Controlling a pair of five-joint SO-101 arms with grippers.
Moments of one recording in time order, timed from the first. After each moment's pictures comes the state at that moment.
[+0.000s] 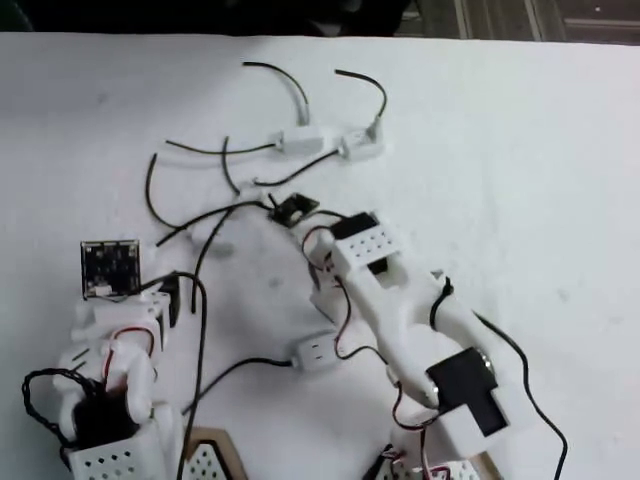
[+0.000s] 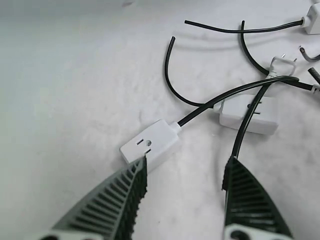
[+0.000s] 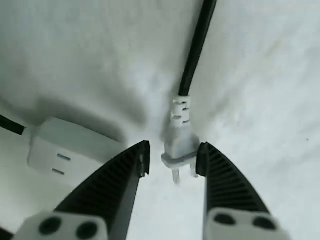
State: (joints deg) left arm -19.2 -101.6 86.2 62.9 -11.0; right arm -27.8 0.0 33.1 68.9 23.3
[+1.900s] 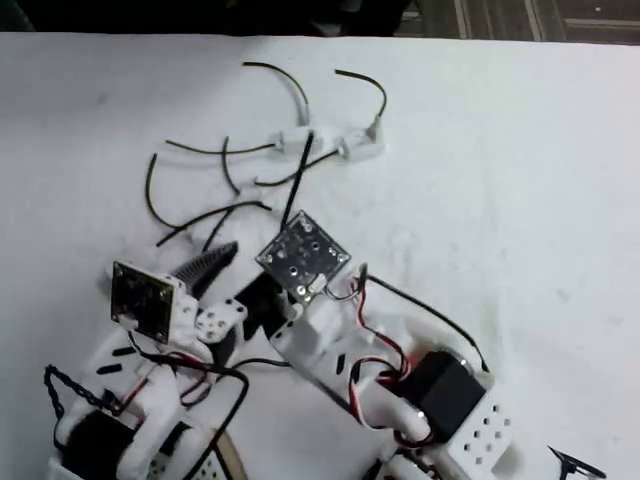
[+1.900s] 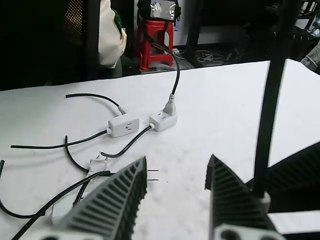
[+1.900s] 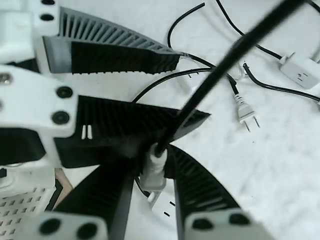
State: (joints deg) left arm 22.6 -102.3 70.2 59.0 6.2; right arm -50.6 -61.1 39.6 71.6 3.6
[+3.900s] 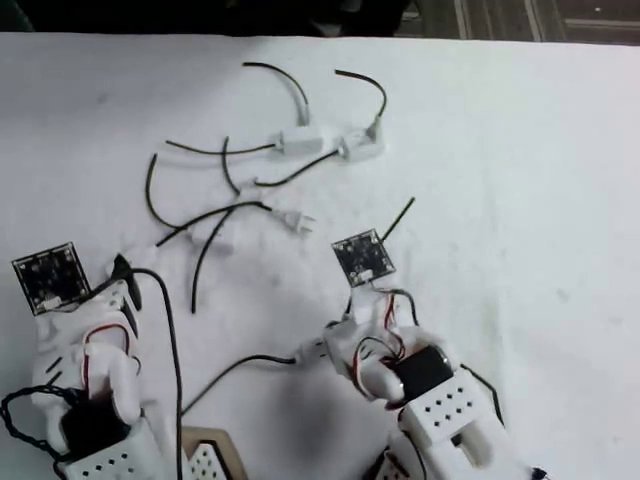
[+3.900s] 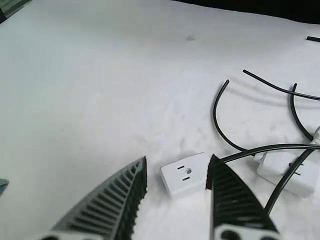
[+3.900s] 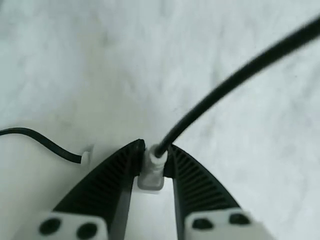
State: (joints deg) left arm -29.3 -101.7 83.4 58.5 -2.9; right arm -32.0 -62.6 79.7 54.1 -5.5
